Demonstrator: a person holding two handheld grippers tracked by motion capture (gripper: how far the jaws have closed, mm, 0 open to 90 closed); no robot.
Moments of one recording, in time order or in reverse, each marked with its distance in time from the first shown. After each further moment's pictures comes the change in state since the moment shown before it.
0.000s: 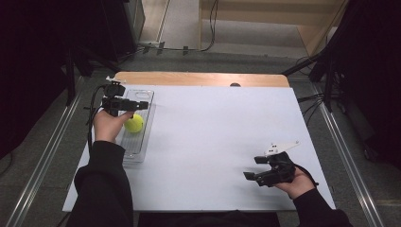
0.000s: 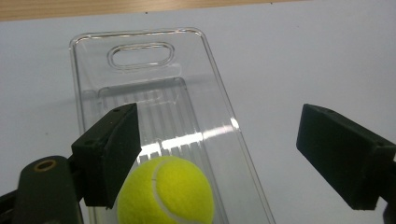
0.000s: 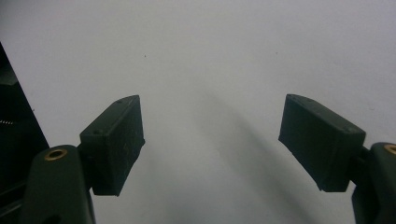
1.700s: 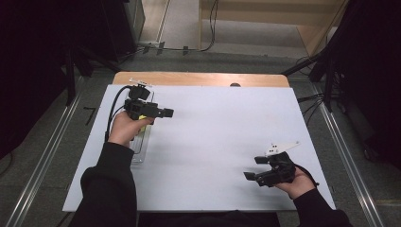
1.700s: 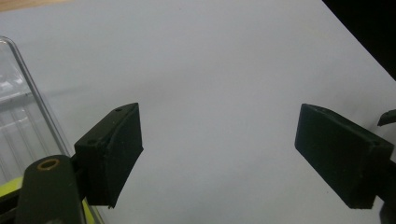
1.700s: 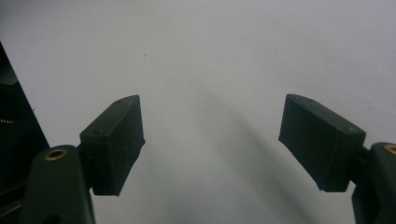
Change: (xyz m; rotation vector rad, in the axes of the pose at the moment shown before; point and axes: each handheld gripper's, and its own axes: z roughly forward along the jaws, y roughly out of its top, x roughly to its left) left arm -0.067 0.001 0.007 0.070 -0.268 0.141; right arm 0.000 0.000 -0.001 0.001 0.000 0.008
